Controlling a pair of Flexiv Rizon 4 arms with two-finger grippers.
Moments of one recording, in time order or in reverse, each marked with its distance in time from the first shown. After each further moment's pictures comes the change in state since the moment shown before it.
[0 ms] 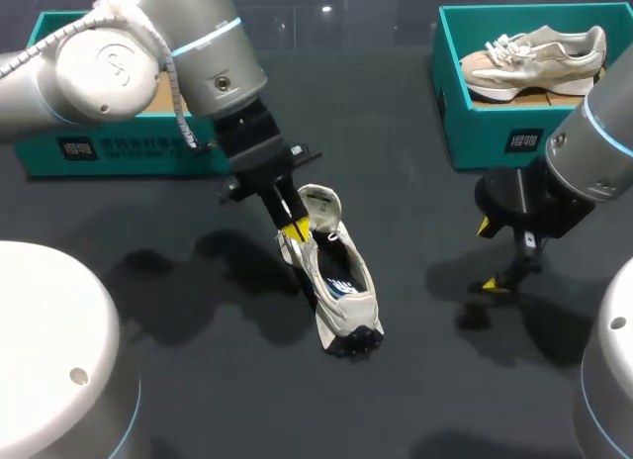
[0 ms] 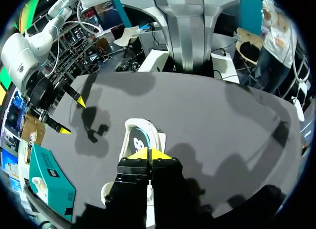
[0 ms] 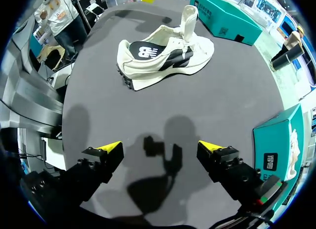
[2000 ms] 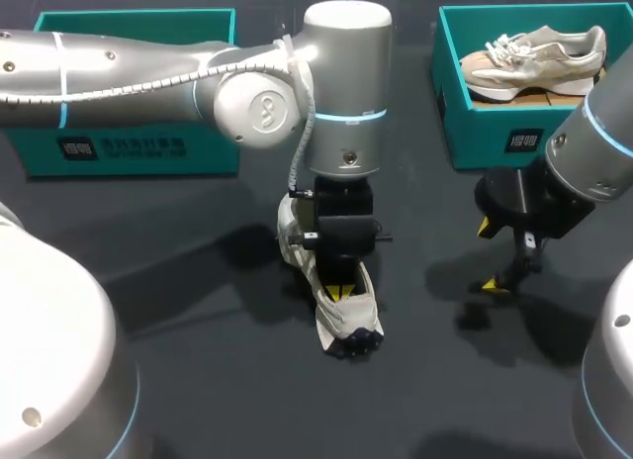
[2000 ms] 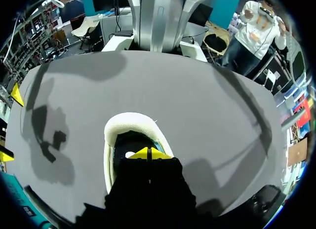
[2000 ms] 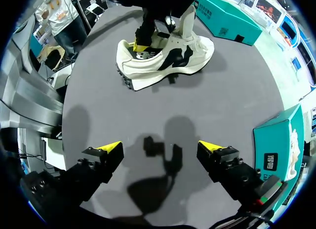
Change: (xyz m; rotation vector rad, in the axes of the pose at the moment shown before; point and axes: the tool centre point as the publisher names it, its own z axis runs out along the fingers) left arm -0.009 0.017 0.117 -0.078 0.399 0.085; right arm 0.000 0.000 0.000 -0.002 -0.001 0.000
